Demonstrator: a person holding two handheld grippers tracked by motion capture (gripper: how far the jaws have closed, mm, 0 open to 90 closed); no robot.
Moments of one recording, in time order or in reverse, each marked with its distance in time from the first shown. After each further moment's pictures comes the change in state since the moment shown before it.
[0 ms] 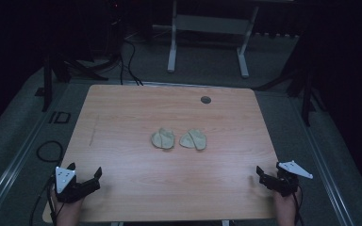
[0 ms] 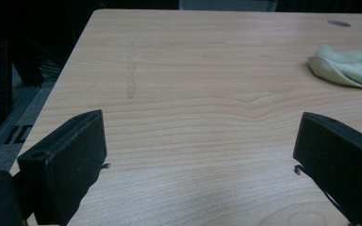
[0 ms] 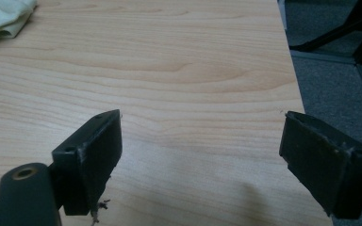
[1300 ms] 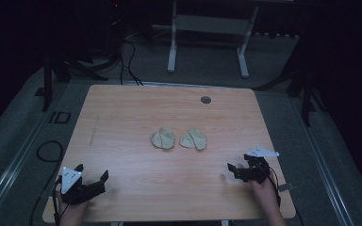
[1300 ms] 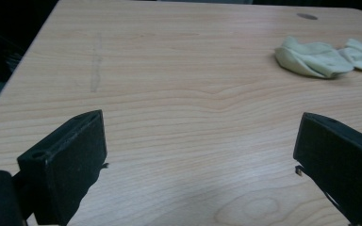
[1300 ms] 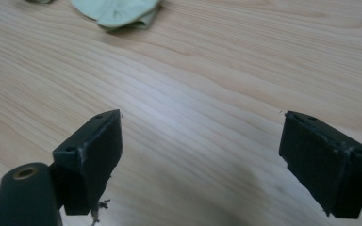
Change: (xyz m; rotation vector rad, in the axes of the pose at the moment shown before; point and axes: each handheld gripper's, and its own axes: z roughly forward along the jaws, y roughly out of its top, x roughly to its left) left arm -0.015 0.000 0.000 0.037 -0.097 0.007; right arm 0.068 0.043 0.041 0.163 0.304 -0.164
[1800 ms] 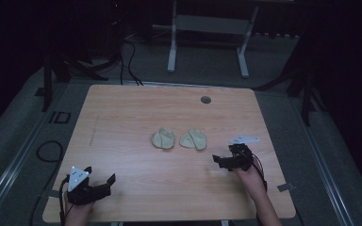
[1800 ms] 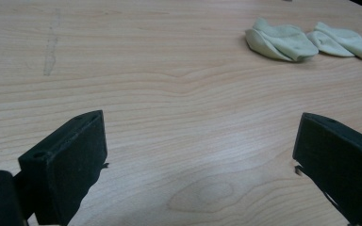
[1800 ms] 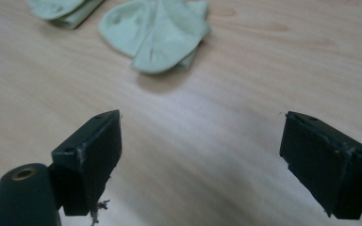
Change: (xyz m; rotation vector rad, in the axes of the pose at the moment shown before) left arm -0.016 0.003 0.003 0.089 -0.068 -0.004; right arm 0.024 0.046 0.035 0.053 0.045 -0.026
